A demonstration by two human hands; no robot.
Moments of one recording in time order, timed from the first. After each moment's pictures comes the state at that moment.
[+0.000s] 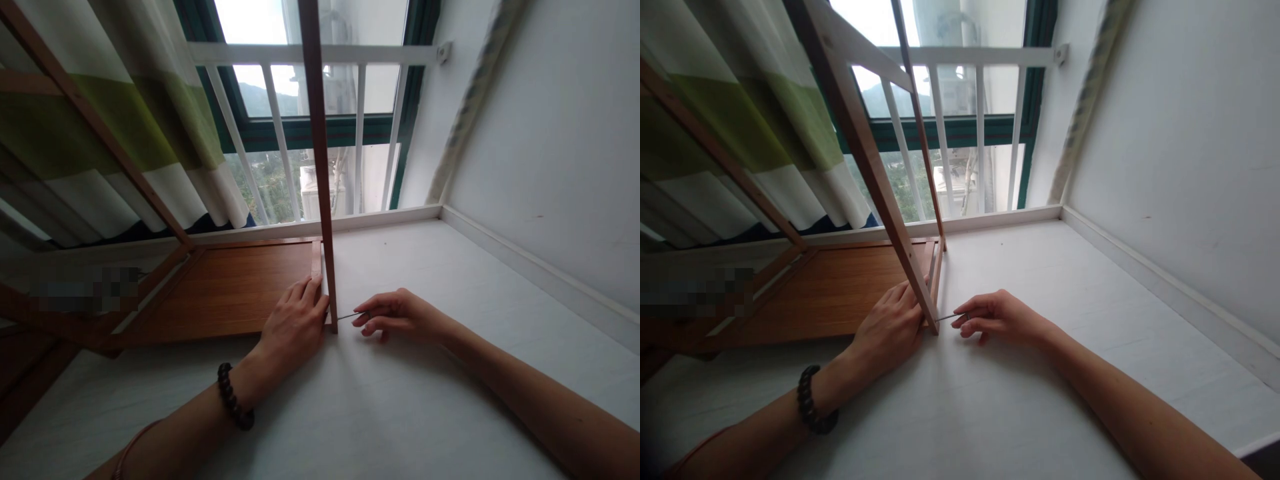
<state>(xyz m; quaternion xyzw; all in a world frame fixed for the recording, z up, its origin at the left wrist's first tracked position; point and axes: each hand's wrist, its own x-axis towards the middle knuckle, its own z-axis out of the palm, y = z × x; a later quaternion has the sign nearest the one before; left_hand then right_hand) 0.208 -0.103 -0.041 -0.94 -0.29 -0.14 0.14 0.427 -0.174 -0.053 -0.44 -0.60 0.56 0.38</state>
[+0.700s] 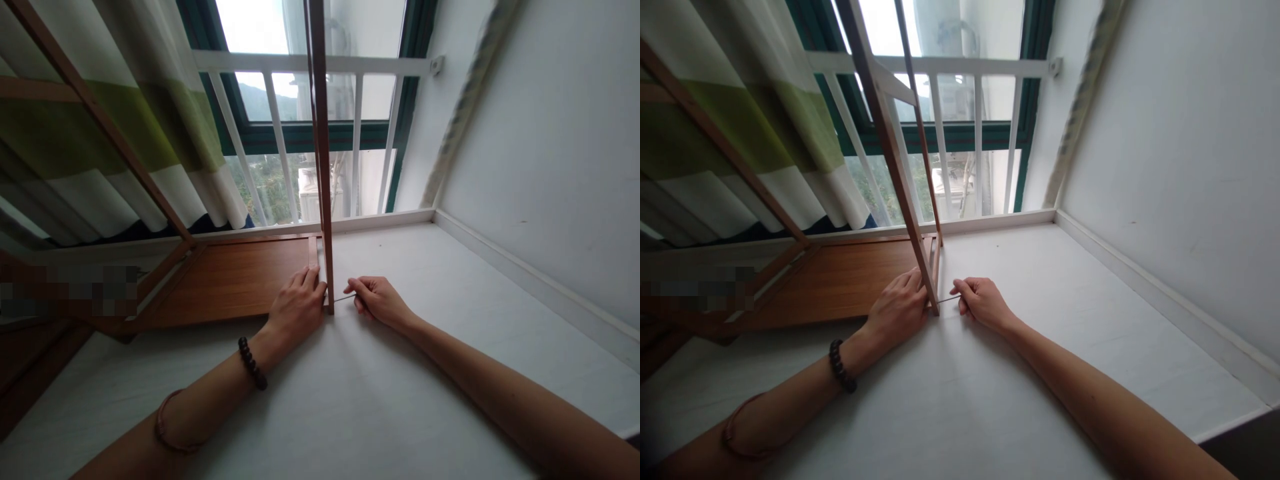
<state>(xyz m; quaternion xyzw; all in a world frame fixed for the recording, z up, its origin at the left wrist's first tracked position) 0.224 -0.088 -0.038 -0.93 -0.30 -0.15 0.15 0.400 -0.144 -0.052 -0.56 -0.53 0.42 0.48</state>
